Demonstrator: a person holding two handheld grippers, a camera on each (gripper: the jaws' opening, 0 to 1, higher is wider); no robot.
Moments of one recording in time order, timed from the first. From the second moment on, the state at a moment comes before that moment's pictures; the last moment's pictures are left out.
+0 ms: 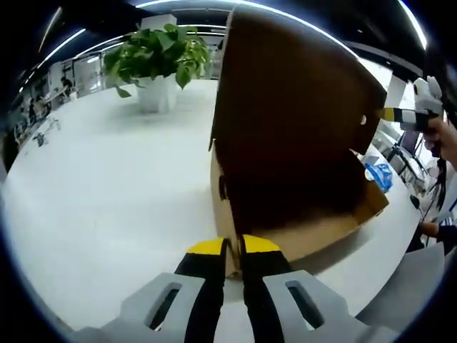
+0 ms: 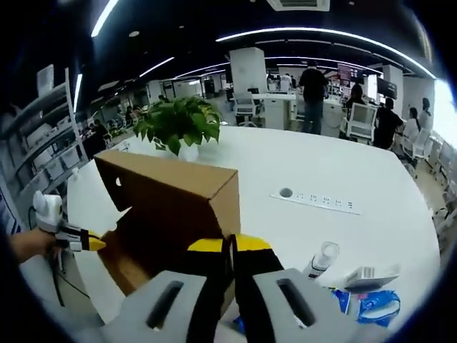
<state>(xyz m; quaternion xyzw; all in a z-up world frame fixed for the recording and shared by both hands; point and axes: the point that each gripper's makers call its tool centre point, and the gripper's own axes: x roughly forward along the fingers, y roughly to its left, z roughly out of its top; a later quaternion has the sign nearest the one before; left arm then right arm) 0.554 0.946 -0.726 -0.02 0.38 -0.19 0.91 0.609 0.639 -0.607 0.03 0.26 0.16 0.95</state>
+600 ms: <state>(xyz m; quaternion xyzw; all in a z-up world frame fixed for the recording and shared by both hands) 0.552 0.946 -0.726 -0.02 0.38 -0.19 0.91 0.560 0.648 -0.630 0.04 0.25 0.15 0.96</state>
